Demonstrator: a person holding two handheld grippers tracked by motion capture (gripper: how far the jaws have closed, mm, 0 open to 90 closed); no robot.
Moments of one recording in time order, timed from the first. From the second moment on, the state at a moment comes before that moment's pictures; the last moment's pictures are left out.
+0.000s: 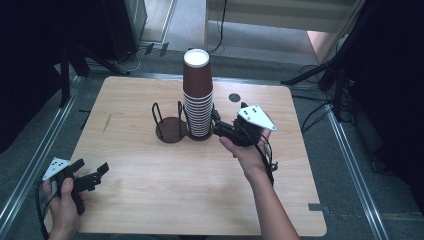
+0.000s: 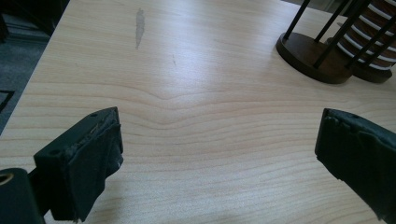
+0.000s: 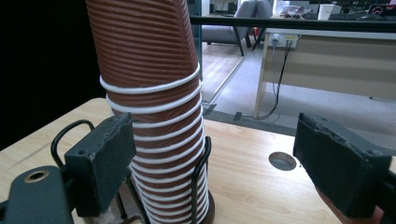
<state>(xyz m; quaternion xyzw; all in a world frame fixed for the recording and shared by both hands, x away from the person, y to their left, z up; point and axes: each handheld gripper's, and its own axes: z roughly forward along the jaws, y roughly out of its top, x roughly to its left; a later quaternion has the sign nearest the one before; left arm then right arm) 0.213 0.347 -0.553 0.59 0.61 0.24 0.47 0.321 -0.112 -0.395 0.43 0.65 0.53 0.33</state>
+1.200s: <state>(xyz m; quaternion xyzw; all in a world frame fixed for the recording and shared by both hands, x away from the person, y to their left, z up) 0.213 0.346 -0.553 0.59 0.61 0.24 0.47 0.347 -0.064 -0.366 0.41 0.65 0.56 0.31</state>
